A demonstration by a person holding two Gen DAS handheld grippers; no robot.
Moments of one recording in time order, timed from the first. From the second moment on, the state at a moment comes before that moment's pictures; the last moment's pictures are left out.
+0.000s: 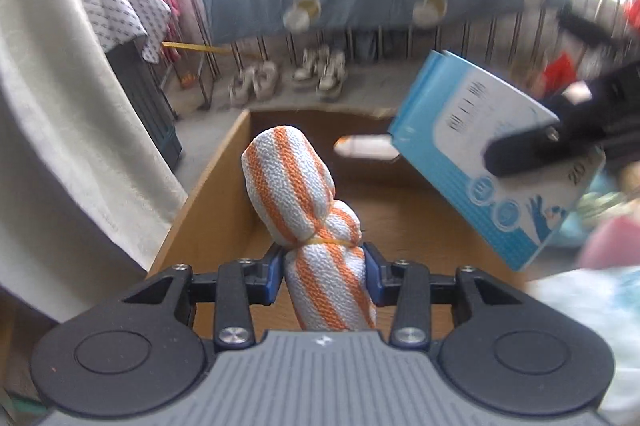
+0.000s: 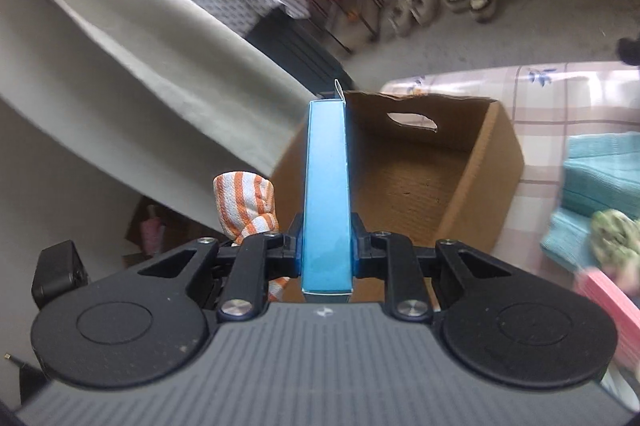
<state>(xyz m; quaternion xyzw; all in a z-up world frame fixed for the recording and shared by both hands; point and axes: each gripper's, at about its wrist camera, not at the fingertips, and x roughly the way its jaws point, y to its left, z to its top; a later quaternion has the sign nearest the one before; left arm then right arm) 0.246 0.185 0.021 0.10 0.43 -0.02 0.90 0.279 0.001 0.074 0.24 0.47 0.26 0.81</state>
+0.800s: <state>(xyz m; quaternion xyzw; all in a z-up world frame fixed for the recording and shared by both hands) 0.362 0.207 -0.078 0.20 0.47 0.00 0.86 0.420 0.113 -0.063 0.21 0.58 0.16 0.77</state>
